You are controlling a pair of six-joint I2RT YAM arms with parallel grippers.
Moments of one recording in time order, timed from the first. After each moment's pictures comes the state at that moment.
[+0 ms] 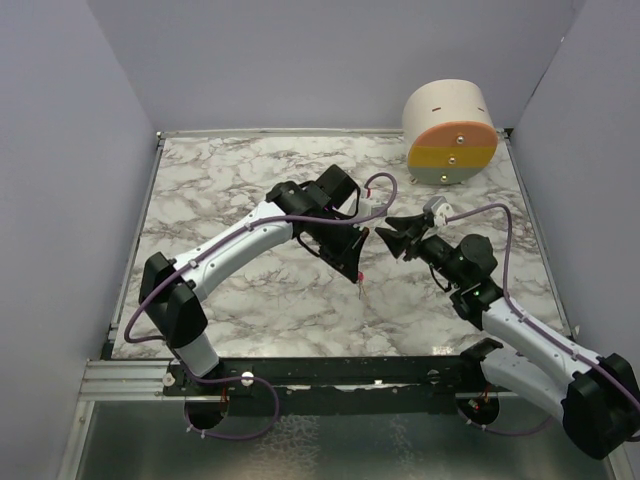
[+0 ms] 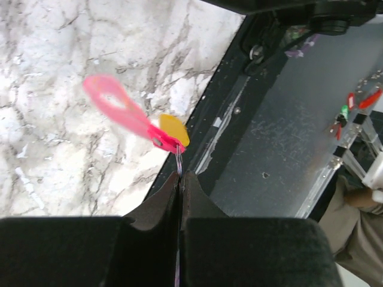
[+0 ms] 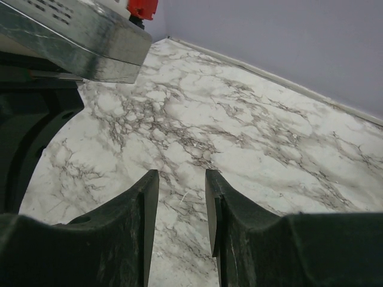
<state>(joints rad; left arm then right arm) -0.83 1.65 1.58 -1.02 0.61 -0.17 0.49 0.92 0.40 0.62 -0.31 0.04</state>
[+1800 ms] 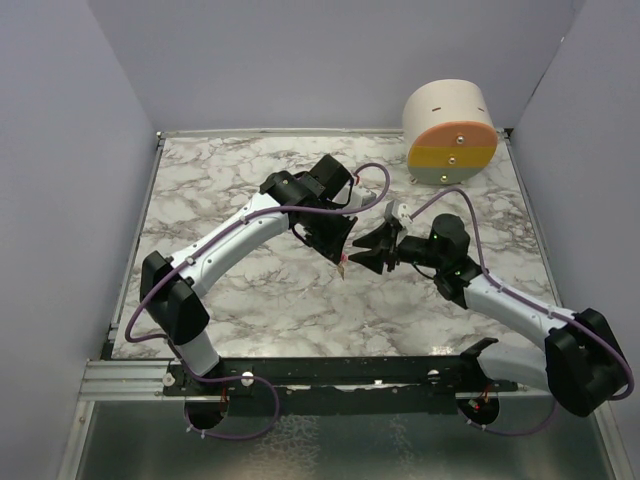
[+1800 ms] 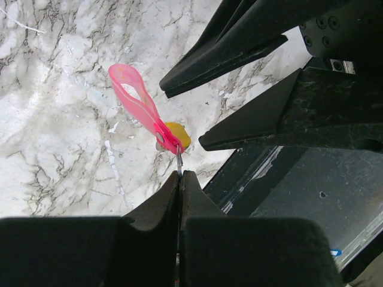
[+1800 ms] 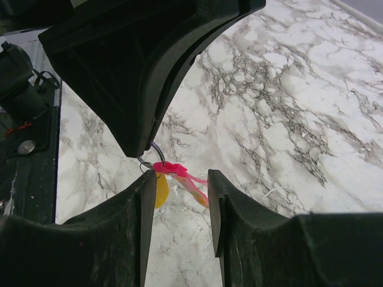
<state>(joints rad) -0.79 1.68 1.66 -1.12 0.35 -0.08 0.52 1.17 0.53 0.55 -0.78 -0.02</state>
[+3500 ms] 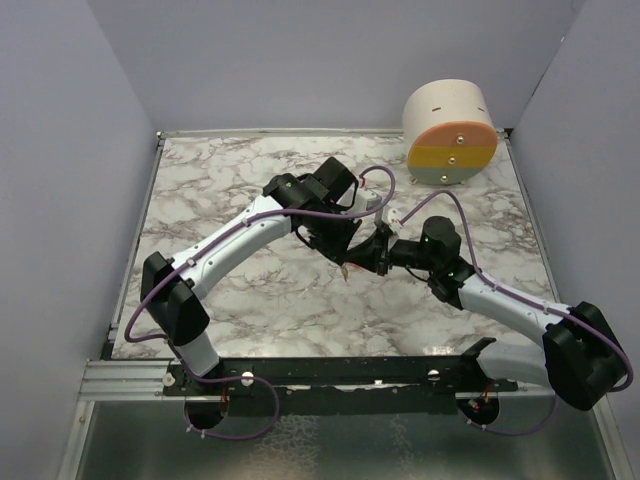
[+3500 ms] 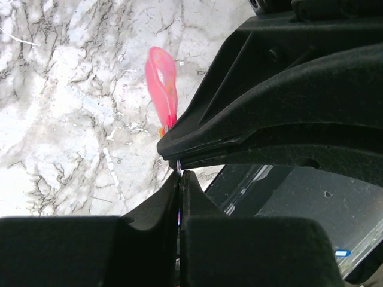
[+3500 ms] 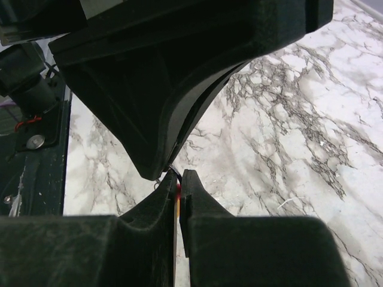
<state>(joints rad) -0.81 1.67 1.66 -1.10 0.35 -0.06 0.58 1.20 0.54 0.55 -0.75 -0.05</state>
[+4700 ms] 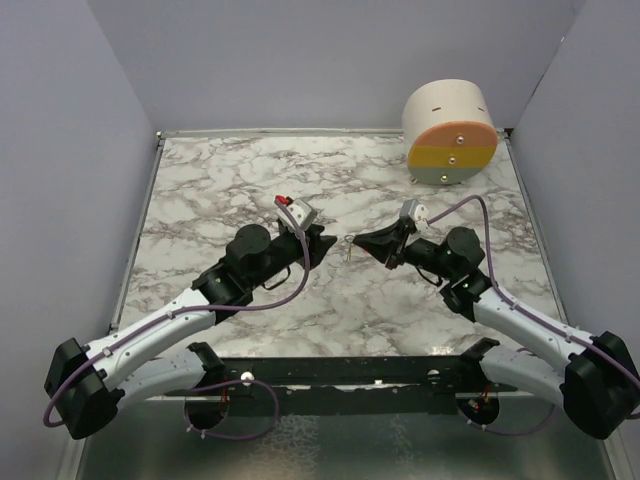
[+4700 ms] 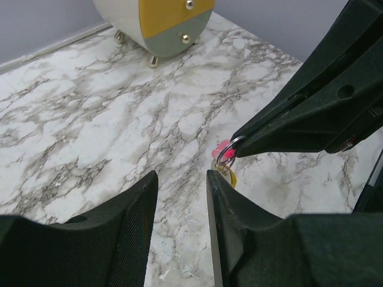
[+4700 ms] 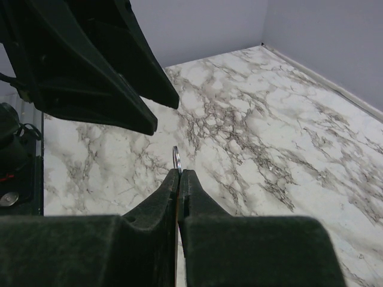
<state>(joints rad) -0.83 0.96 0.72 0.11 0.02 -0.14 0.58 1.03 0.48 0.65 -0.56 0.04</state>
